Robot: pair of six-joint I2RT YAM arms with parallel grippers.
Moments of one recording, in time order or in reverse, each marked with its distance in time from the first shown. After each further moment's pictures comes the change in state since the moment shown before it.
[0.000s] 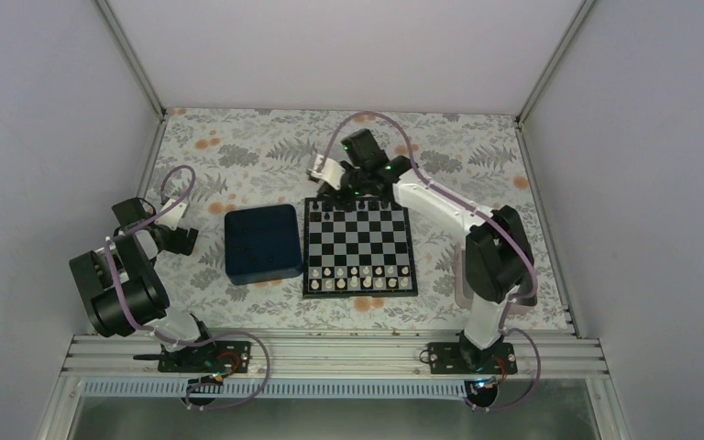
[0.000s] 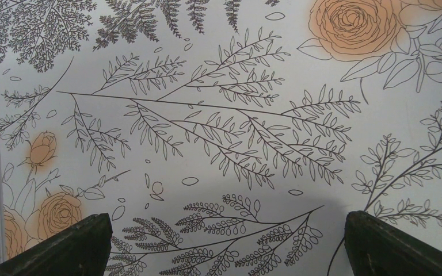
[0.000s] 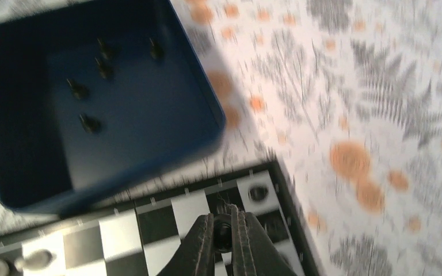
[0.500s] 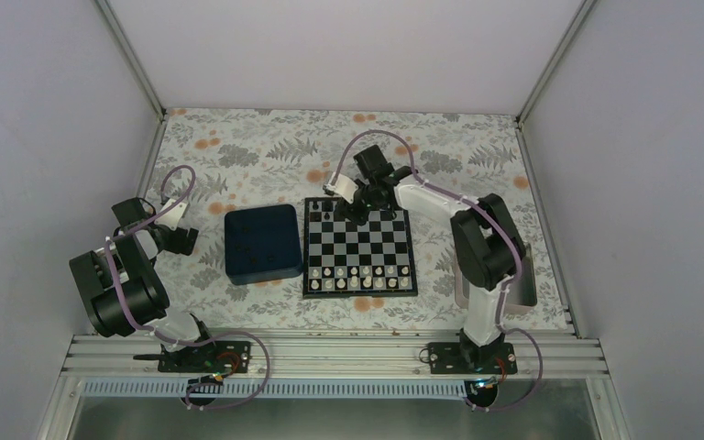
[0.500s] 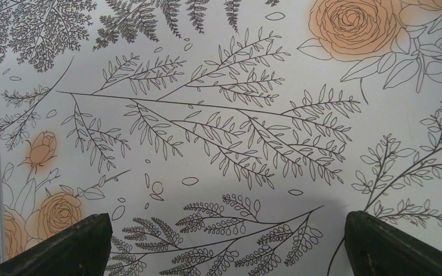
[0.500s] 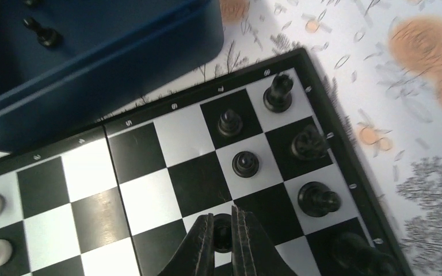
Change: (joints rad) left arm 0.000 0.000 0.000 0.000 0.000 0.000; right arm -0.120 0.062 -0.178 0.033 -0.055 -0.009
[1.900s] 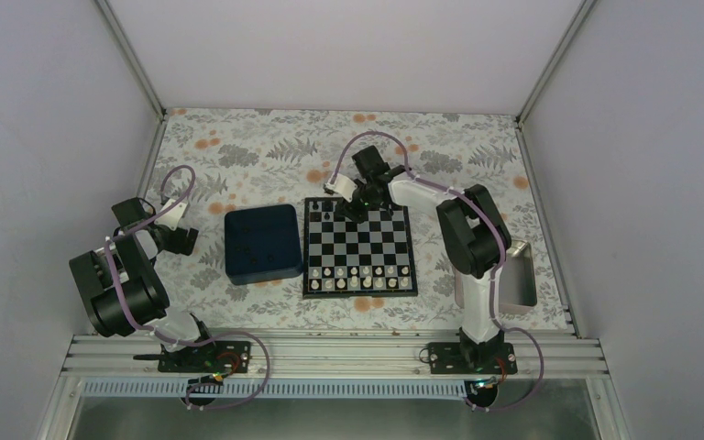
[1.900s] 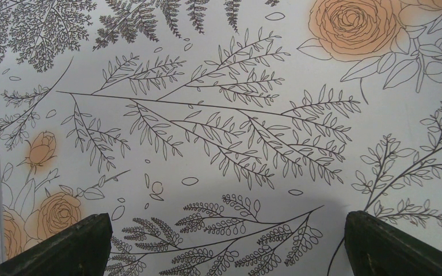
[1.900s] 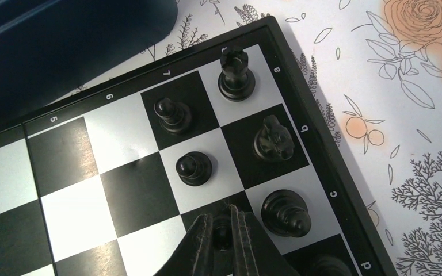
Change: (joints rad) left arm 0.000 0.001 0.000 0.000 0.003 0.000; right arm -0.028 0.142 0.055 0.038 0.011 -0.011
